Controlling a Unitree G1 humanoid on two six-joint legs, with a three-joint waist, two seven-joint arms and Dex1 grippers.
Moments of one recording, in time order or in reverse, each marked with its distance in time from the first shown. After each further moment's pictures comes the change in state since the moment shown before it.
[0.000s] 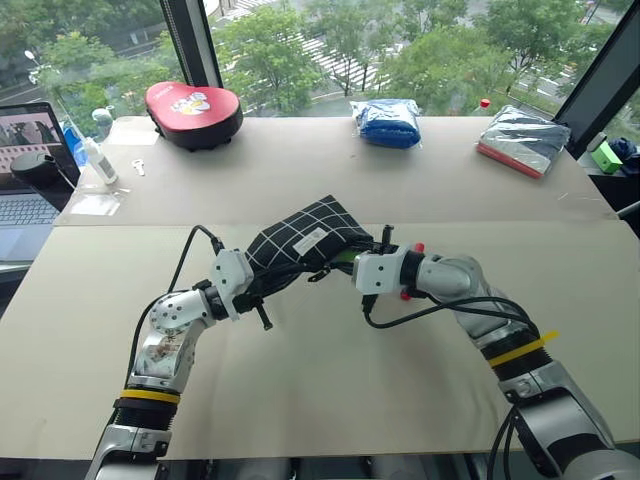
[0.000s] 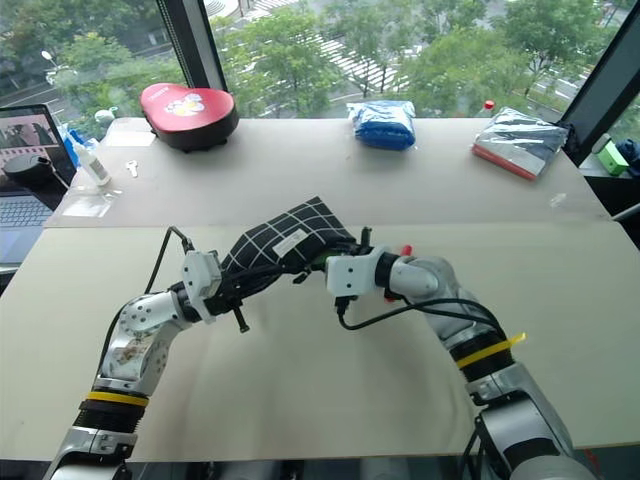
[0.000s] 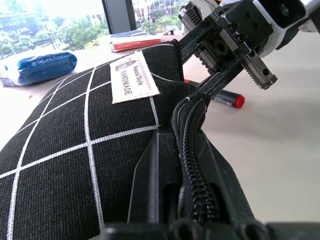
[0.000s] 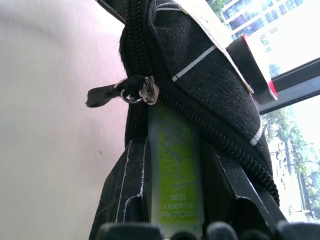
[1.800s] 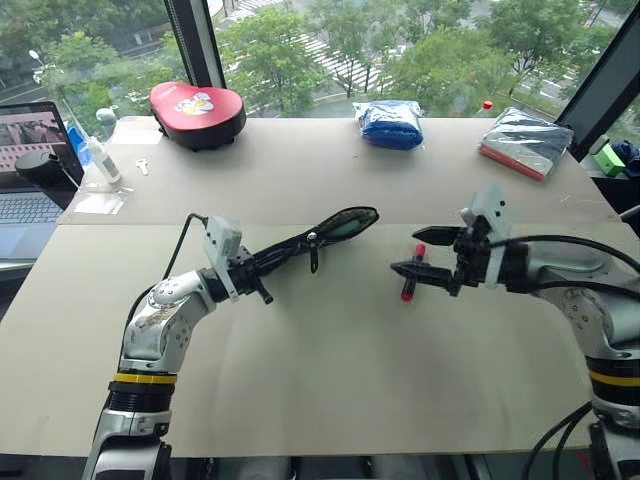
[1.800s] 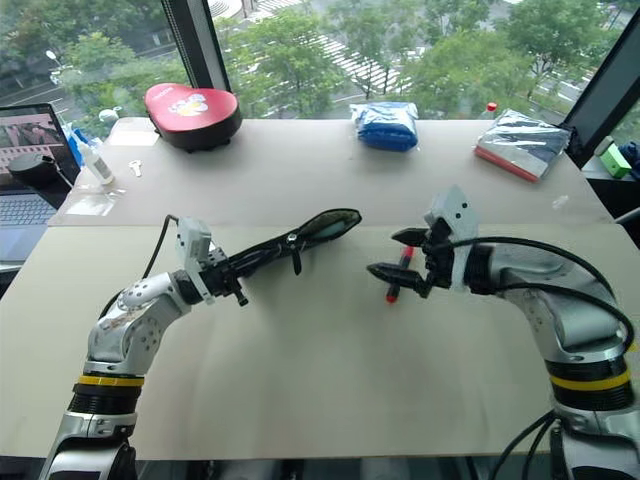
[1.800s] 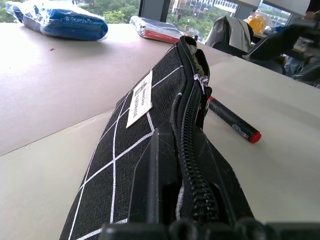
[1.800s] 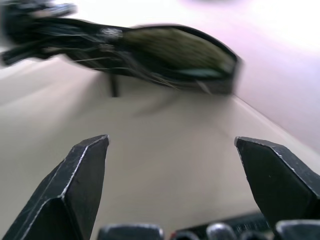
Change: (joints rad) left arm -0.069 0.009 0.079 -0.090 -0.186 0.473 0.128; right arm 0.157 -0.183 -0.409 -0.486 0.840 1.386 -0.074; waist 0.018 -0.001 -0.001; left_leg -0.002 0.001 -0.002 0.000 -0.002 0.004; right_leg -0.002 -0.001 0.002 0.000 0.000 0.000
